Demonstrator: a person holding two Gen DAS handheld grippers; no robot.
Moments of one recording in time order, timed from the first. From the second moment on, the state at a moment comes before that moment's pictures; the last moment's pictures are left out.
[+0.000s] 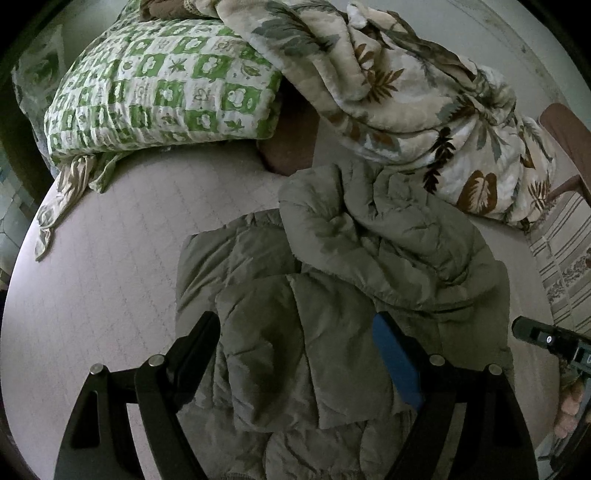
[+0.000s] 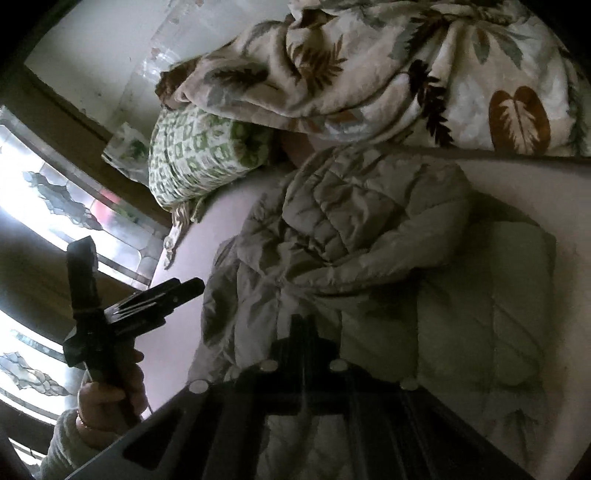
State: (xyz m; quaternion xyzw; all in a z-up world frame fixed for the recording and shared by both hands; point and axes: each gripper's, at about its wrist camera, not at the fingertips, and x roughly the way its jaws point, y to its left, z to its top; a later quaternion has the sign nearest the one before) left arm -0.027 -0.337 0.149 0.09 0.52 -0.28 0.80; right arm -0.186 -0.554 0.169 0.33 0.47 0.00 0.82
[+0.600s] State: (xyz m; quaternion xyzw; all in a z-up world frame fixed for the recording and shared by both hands) left arm -0.033 -0.344 0.131 0.10 0.54 -0.29 0.79; right arm -0.185 -0.575 0.151 0.45 0.46 0.04 0.77
